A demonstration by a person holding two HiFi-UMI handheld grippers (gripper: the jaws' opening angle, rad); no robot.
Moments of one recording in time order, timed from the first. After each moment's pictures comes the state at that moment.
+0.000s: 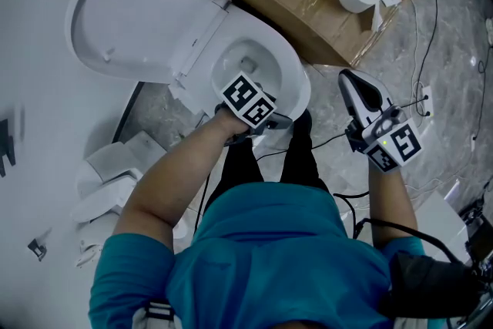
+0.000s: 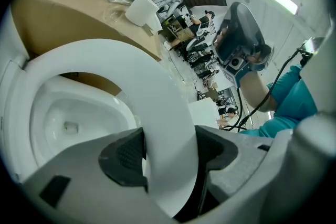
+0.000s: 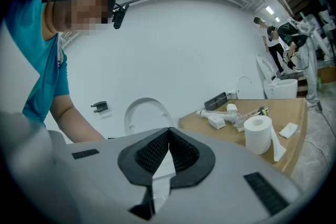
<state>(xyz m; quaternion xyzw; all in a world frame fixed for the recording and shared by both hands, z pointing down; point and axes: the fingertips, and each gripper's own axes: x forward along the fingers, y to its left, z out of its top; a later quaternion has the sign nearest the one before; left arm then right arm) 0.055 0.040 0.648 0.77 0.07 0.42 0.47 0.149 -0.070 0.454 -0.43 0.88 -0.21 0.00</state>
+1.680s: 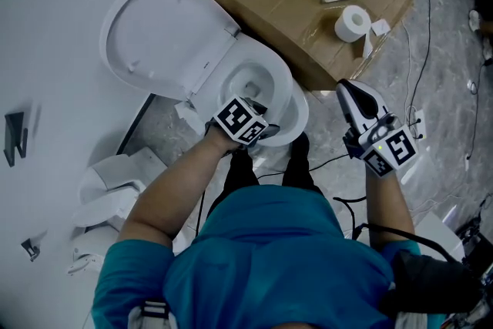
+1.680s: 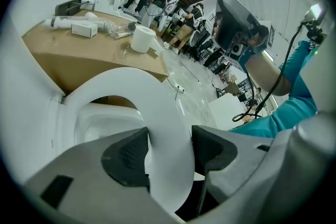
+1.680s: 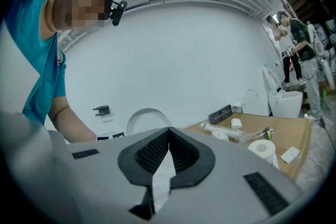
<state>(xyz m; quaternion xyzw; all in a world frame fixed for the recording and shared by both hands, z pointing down) 0.018 0.000 0.592 0.82 -0.02 0.46 0.35 0.144 -0.083 0.389 -0.43 0.89 -0.17 0.00</state>
